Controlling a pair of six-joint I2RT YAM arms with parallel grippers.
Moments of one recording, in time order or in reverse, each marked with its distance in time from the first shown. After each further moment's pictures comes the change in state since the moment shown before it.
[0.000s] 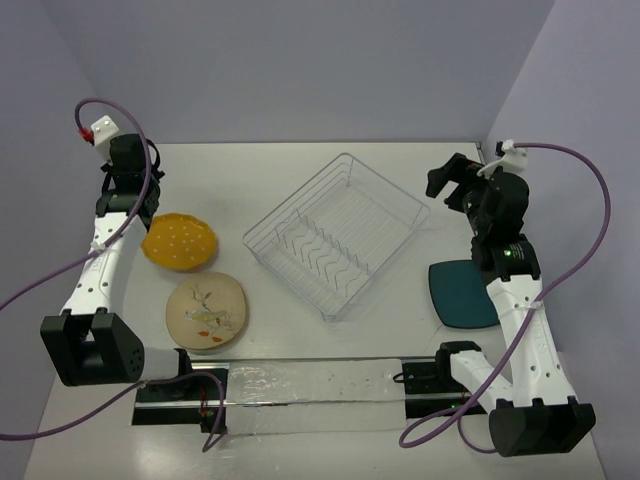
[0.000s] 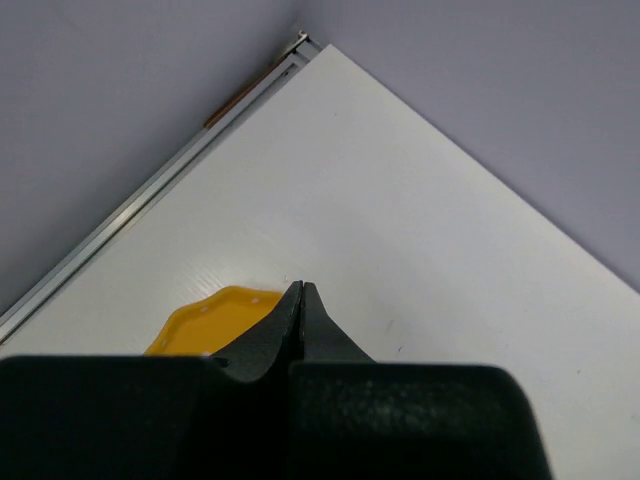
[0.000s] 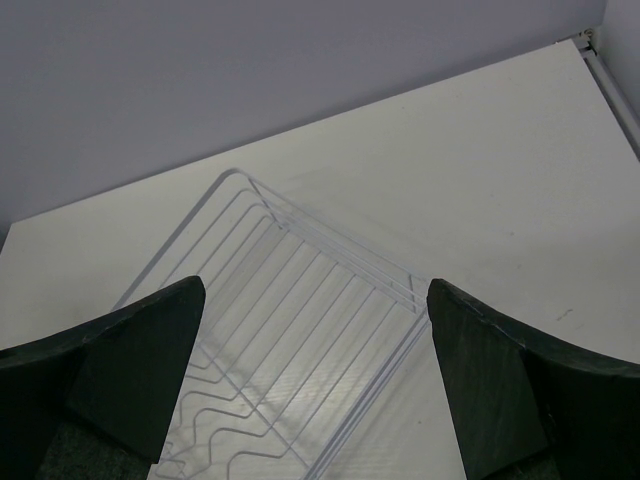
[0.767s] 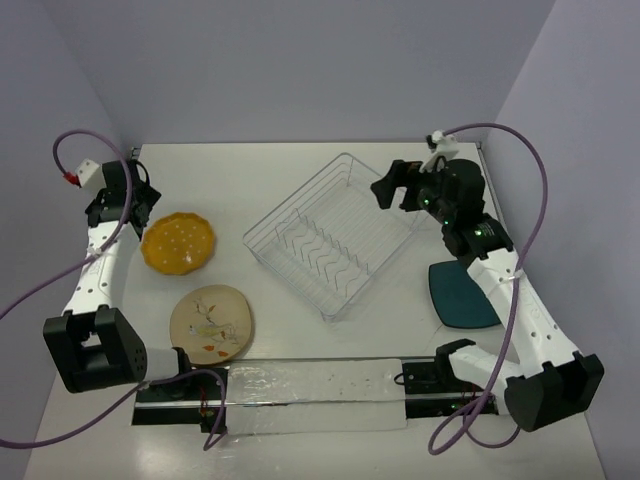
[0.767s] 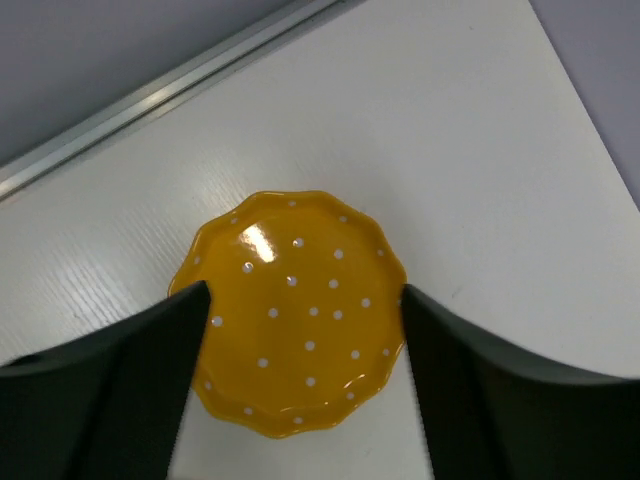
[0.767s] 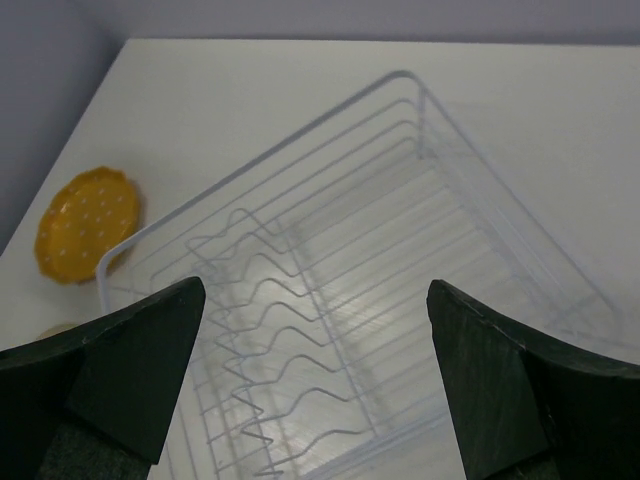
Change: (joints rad) left arm 0.113 -0.023 -0.117 -0.158 0.035 -0.260; right arm 0.247 0.152 0.051 0.017 -0.192 -0.099
